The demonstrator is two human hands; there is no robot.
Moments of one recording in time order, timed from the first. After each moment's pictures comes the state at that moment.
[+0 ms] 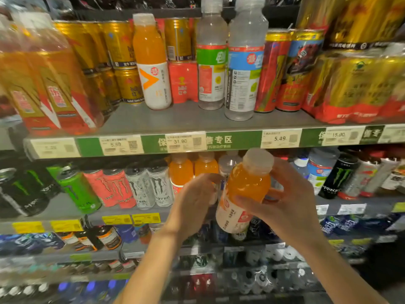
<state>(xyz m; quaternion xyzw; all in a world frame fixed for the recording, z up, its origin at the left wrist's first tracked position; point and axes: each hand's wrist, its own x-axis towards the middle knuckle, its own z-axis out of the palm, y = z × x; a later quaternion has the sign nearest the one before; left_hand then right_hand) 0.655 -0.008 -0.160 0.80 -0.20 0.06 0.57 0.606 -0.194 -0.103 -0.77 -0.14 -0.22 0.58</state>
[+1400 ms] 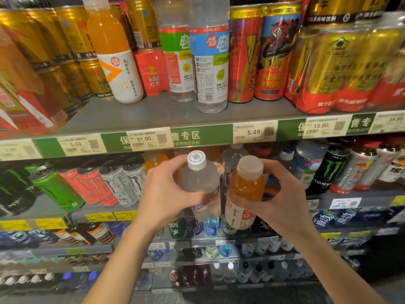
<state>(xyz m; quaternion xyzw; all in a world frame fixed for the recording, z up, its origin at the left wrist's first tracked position) 0.658 -0.030 -0.117 0.88 -0.12 0.13 0.44 0.638 -0.264 -0.150 -0.80 -0.12 -0.20 0.55</state>
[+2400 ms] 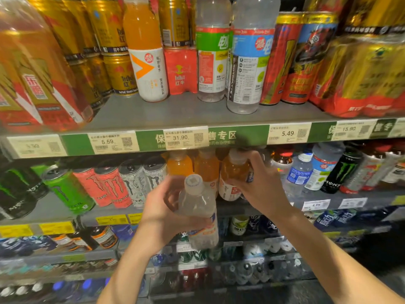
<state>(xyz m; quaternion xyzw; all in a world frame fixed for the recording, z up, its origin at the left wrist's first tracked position) 0.639 0.041 -0.144 0.78 -0.06 0.00 0.63 0.689 -0.188 -0.166 -0.89 -0.16 -0.29 0.31</state>
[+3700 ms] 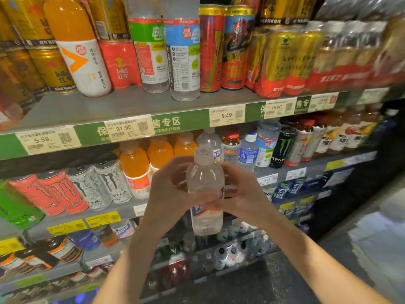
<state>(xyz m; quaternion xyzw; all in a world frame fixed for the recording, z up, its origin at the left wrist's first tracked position) 0.624 -0.047 -0.135 0.74 -0.20 0.02 0.64 0.598 -0.227 -0.153 -0.81 -0.09 -0.08 0.57</state>
